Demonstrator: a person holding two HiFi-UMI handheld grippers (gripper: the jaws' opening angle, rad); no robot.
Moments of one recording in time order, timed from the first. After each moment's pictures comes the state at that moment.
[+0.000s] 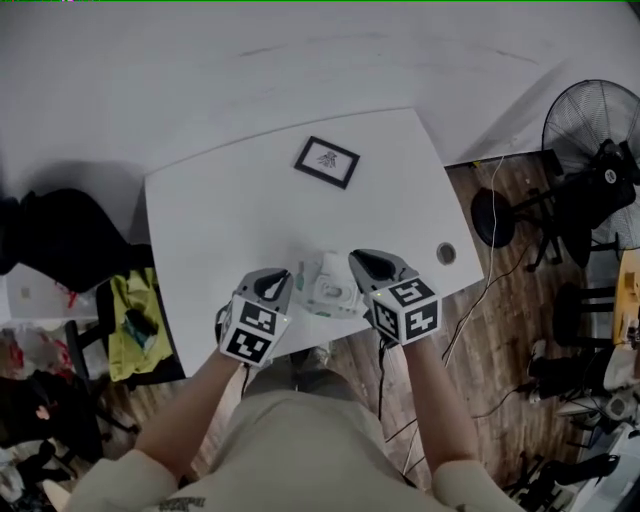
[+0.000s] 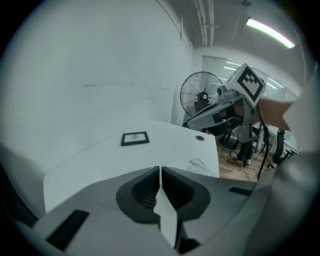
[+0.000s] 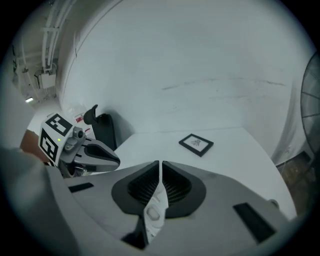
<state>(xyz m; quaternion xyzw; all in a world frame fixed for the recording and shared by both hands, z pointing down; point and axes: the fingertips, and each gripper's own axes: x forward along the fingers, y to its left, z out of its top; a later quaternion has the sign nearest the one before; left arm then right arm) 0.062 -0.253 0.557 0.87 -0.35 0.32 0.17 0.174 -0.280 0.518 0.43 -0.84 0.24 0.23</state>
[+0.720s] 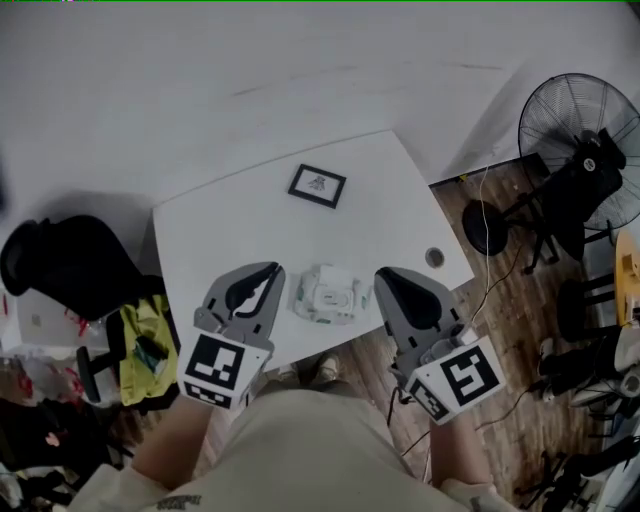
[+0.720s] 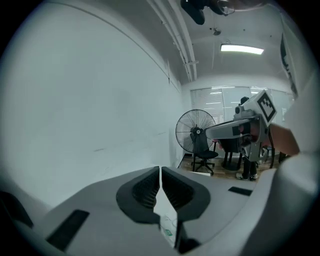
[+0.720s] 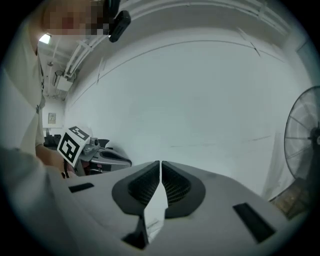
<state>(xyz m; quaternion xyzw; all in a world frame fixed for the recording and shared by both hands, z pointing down) 0.056 -0.236 0.342 0.92 -0.37 0.15 0.04 0.171 -0.197 0.293 0.49 -0.87 0.07 0.08</state>
